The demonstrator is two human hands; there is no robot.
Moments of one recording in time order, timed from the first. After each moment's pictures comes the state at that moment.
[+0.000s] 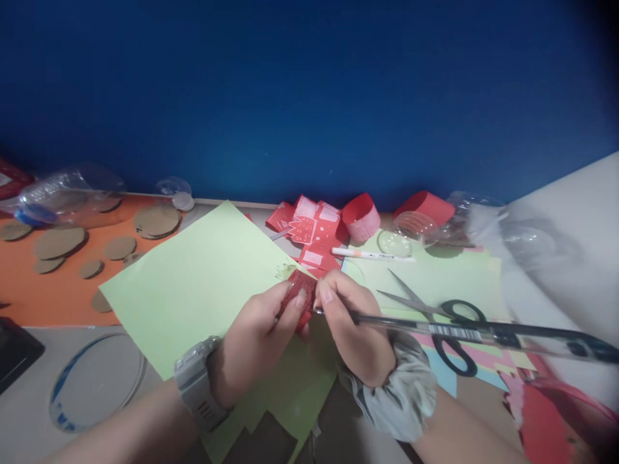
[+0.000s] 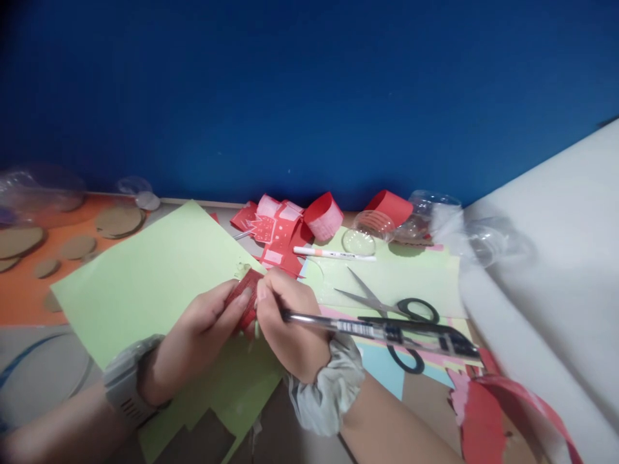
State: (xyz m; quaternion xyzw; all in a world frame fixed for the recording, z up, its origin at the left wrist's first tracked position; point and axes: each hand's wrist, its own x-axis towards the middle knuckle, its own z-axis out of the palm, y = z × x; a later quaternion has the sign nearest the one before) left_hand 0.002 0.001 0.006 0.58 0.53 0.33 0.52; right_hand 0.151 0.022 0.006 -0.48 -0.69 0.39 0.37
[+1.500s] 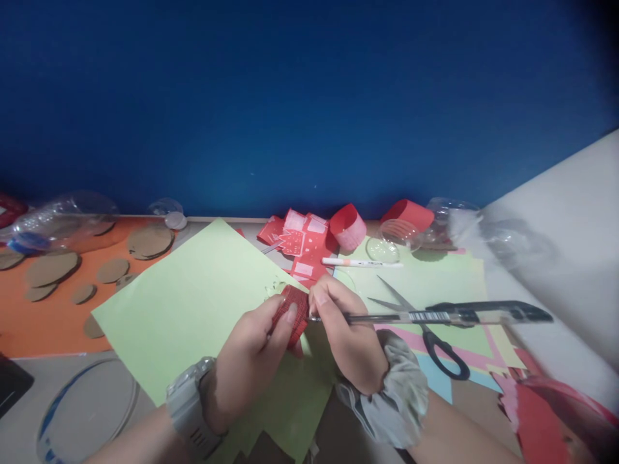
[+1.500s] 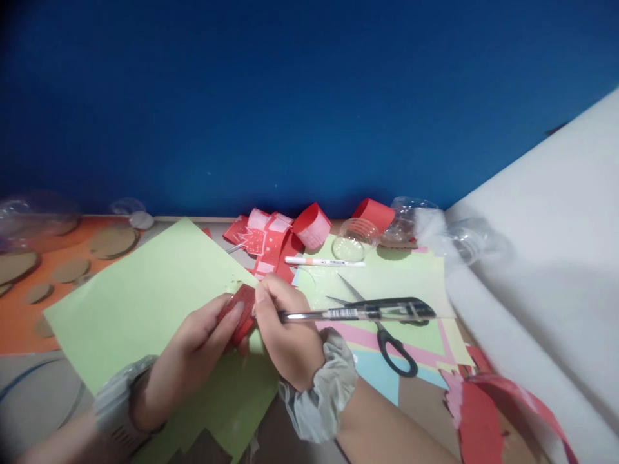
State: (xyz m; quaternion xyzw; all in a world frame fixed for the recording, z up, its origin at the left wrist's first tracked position) left_hand 0.003 0.000 0.003 0.57 0.54 0.31 0.53; right_hand 0.152 0.025 0.001 -0.46 -0.64 0.45 0.42
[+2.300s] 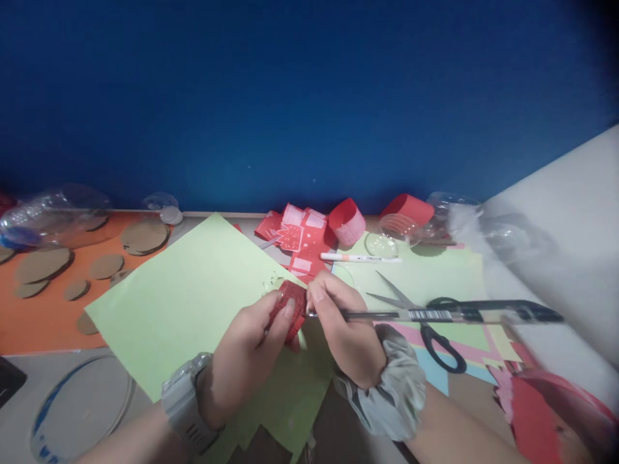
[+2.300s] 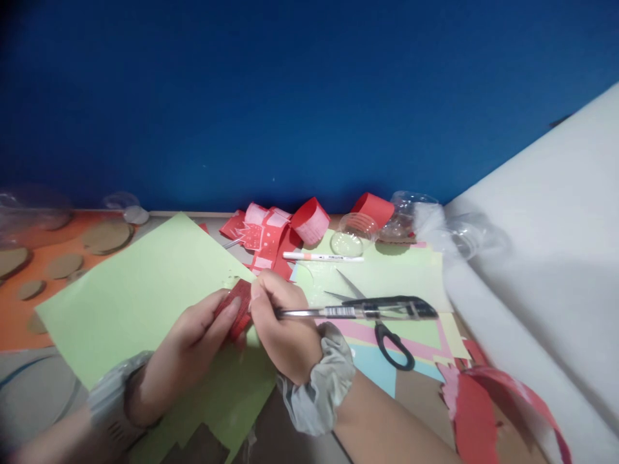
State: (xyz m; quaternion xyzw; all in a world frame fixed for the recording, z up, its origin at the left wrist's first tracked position) left_hand 0.003 0.000 0.005 0.58 0.54 0.31 0.52; right_hand 0.152 0.025 0.004 -0.48 -0.66 0.42 0.40
